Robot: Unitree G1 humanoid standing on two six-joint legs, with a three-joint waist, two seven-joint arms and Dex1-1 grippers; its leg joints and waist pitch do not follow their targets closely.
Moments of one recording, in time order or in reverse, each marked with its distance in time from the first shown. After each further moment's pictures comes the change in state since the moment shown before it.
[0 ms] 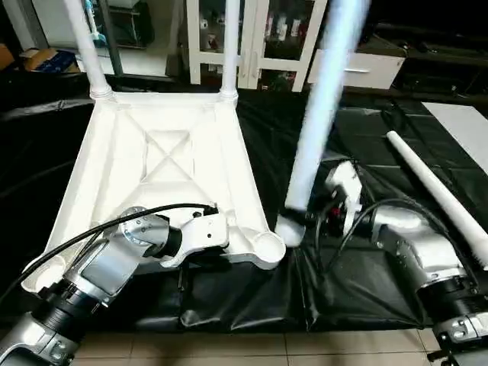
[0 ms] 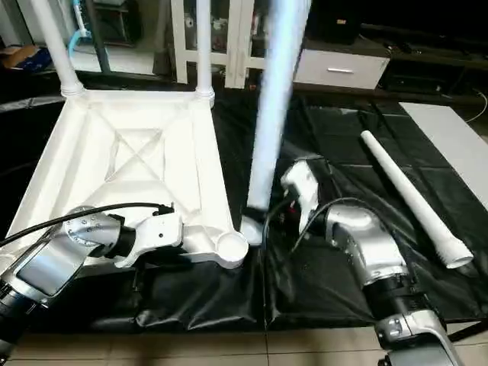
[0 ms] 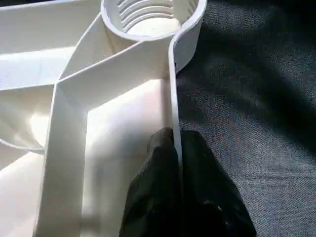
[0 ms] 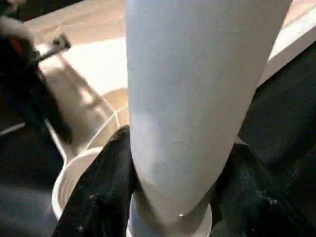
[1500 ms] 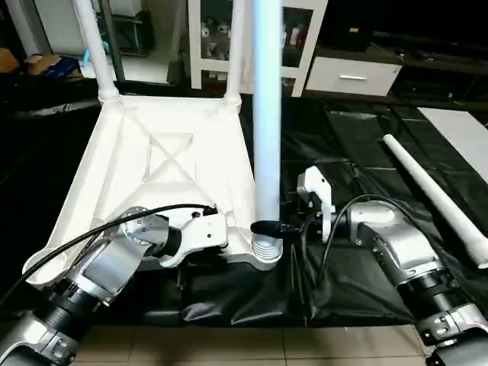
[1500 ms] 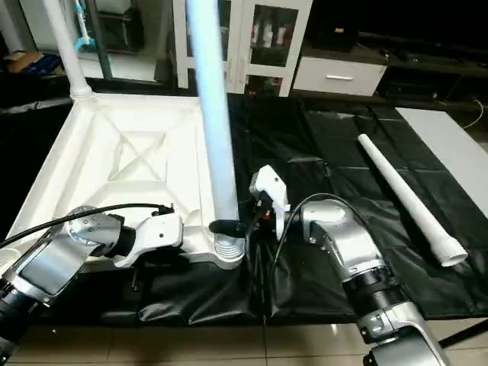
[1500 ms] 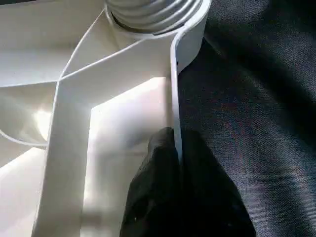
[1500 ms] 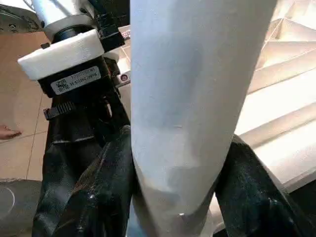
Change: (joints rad) left arm -0.004 -0.006 -0.002 0.020 0.022 0.000 0.004; right arm -0.041 0.070 0.083 -0.060 -0.019 0.000 0.103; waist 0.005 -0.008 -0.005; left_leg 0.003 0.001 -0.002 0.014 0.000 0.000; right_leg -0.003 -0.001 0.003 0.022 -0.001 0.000
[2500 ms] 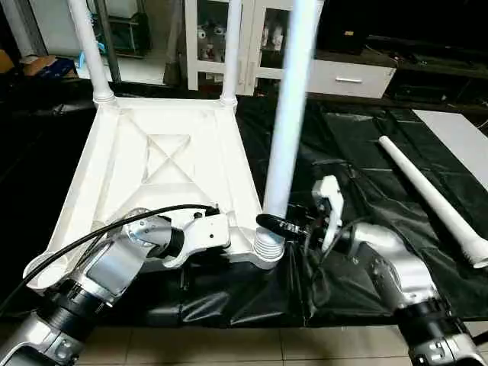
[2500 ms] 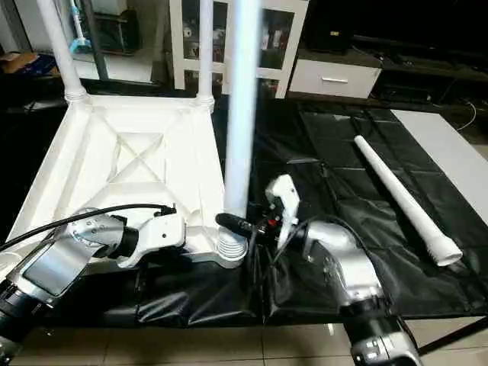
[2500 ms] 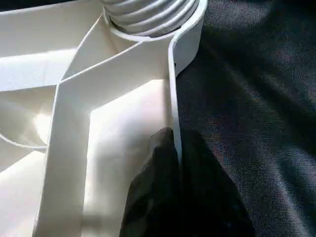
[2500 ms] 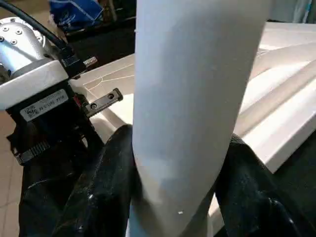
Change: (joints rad) left arm 0.001 -0.017 -0.003 0.006 0.005 0.003 0.017; right arm 0.166 0.079 -0.138 0.006 0.088 -0.098 -0.113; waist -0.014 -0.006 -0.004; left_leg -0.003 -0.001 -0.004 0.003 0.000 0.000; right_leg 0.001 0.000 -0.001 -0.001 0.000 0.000
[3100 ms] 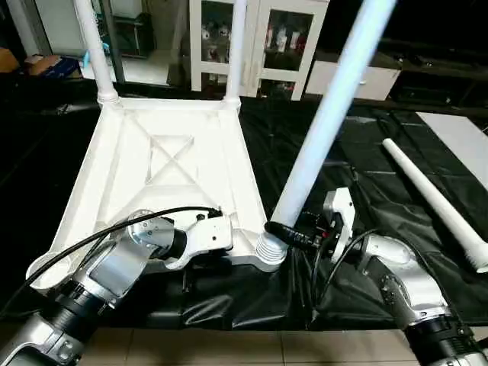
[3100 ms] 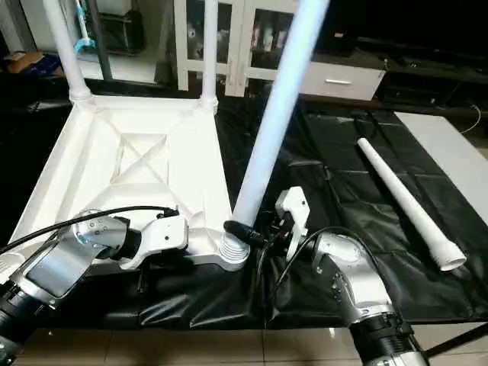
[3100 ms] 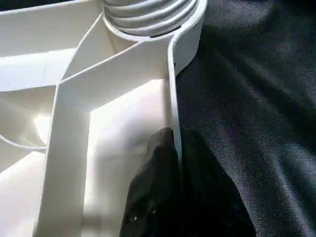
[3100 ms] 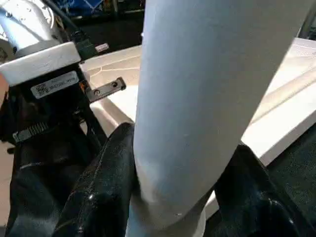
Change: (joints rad) left arm 0.001 -0.004 -0.007 0.004 0.002 0.000 0.000; right arm 0.064 -0.047 0.047 -0.049 -0.037 -0.095 -0.005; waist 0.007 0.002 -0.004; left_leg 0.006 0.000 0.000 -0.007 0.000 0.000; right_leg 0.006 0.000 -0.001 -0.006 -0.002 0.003
